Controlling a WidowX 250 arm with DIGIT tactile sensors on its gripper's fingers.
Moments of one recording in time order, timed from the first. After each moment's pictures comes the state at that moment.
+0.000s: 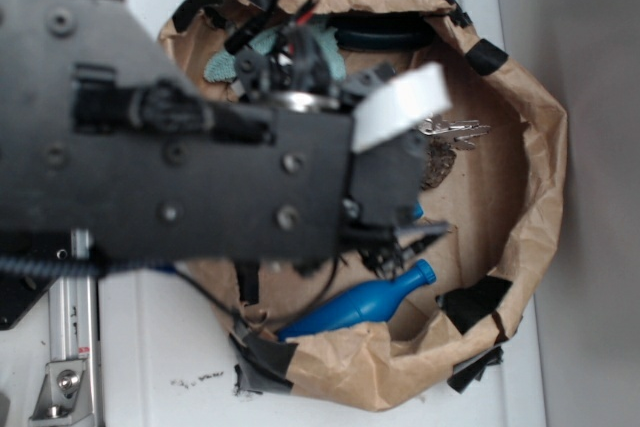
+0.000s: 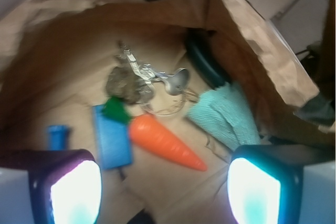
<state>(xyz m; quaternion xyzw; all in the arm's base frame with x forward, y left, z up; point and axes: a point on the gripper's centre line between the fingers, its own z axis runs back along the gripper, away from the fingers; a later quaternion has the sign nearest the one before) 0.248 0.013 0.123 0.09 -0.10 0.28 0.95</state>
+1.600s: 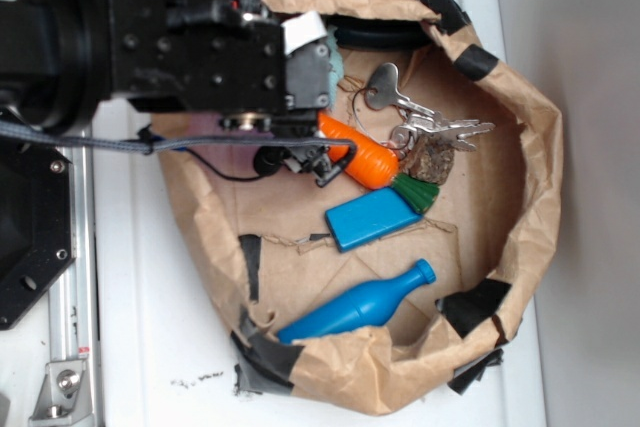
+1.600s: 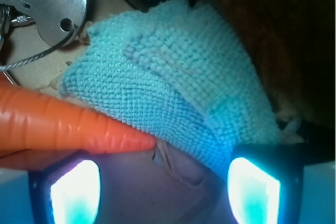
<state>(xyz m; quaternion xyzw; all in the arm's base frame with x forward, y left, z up) 0.217 0.068 0.033 0.10 -0.04 0.32 0.94</state>
